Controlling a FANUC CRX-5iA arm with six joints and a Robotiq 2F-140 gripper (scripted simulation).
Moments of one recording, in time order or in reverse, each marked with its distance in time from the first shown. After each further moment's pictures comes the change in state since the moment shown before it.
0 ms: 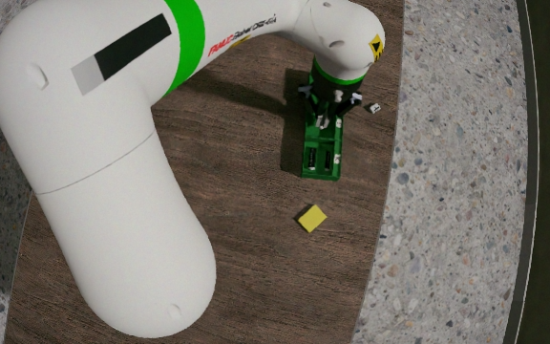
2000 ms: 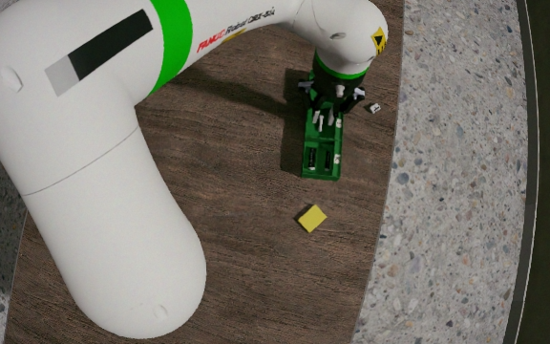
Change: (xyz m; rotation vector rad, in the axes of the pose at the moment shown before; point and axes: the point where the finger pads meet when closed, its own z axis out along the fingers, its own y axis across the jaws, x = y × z) arm 0.000 0.000 -0.021 -0.001 0.000 0.000
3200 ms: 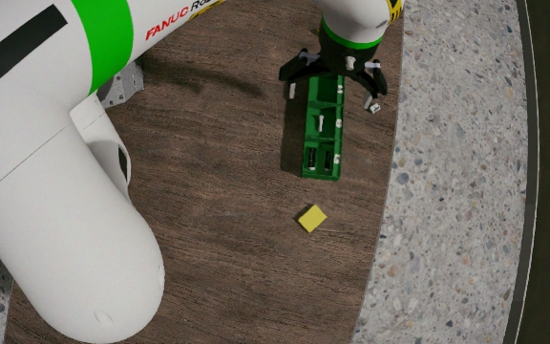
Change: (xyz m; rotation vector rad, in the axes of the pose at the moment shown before) arm 0.000 0.000 -0.101 0.000 0.000 0.000
